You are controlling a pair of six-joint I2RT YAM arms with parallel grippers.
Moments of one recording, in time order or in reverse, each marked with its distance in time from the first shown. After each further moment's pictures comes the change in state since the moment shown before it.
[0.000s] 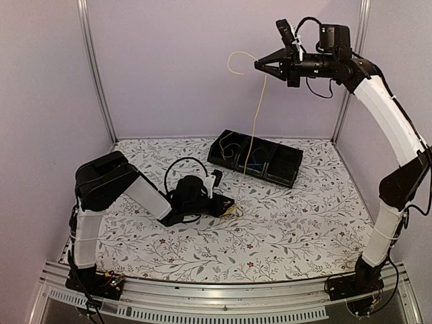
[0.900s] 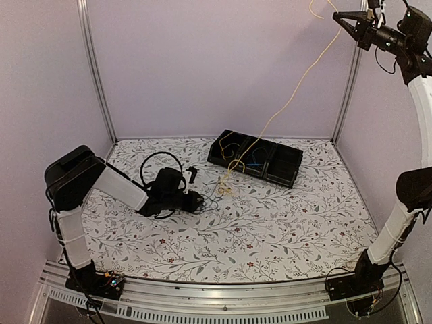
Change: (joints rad) left arm 0.113 -0.206 -0.114 -0.322 -0.116 0.084; right arm -0.518 -0.090 0.266 0.269 -0.122 0.350
